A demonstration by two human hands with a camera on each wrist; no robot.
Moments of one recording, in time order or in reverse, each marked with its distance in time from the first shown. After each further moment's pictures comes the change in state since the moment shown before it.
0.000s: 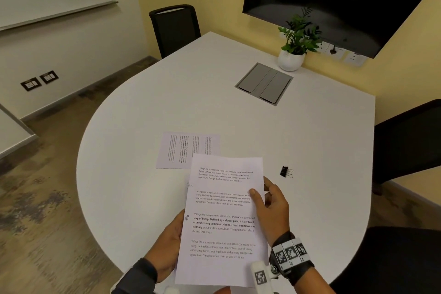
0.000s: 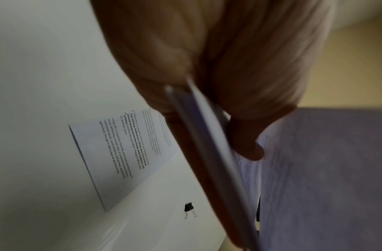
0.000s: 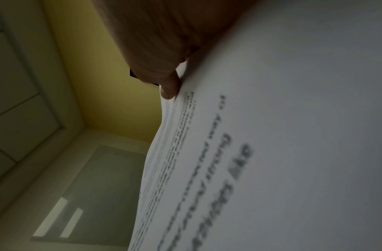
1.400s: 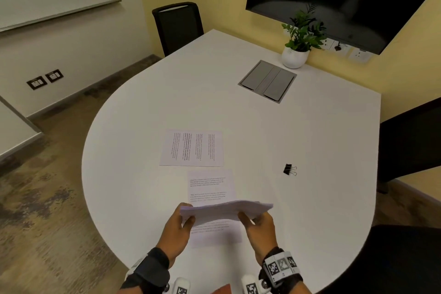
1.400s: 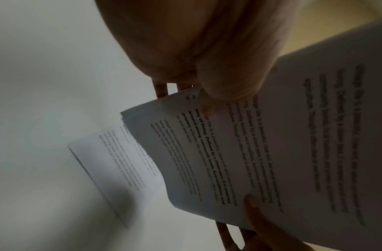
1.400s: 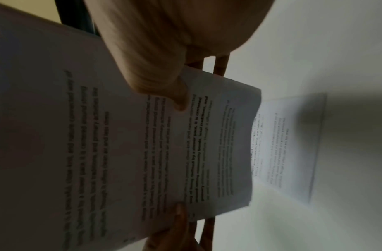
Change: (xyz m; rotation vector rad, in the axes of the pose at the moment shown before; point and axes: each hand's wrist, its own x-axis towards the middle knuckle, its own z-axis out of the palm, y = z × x) left_hand 0.021 -0.024 -0.006 0.222 0.318 -0.087; right_hand -0.043 0.035 0.025 0.116 -0.161 0.285
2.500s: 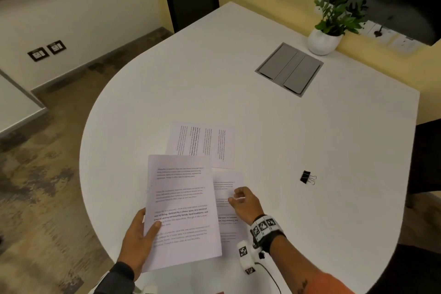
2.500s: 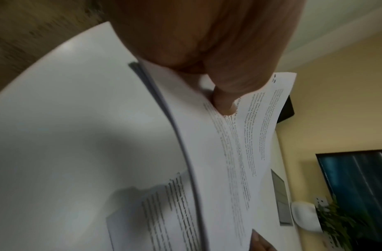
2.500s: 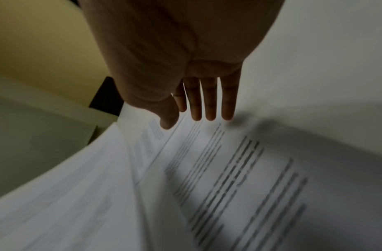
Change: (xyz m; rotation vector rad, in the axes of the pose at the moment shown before) left_hand 0.046 -0.033 -0.081 -0.141 0.291 -0.154; right_hand 0.159 0.023 0.065 -0.519 -0.303 0.132
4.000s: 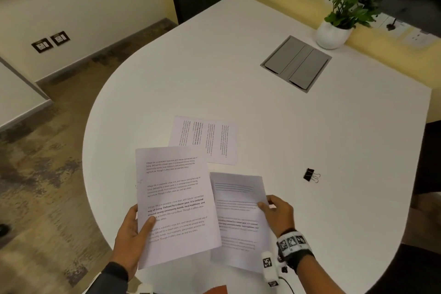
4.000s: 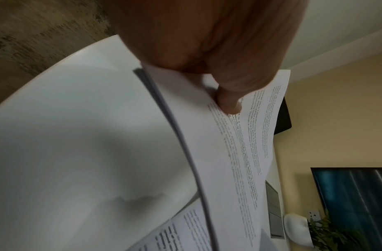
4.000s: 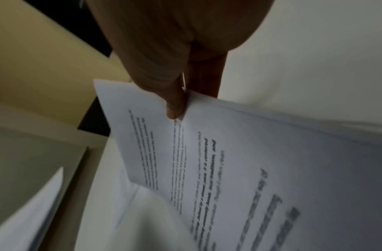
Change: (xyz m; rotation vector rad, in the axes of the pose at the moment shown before) left_hand -0.009 -0.001 -0.012 -0.169 0.033 -0.017; right_hand -0.024 0.054 -0.053 0.040 0.276 -0.031
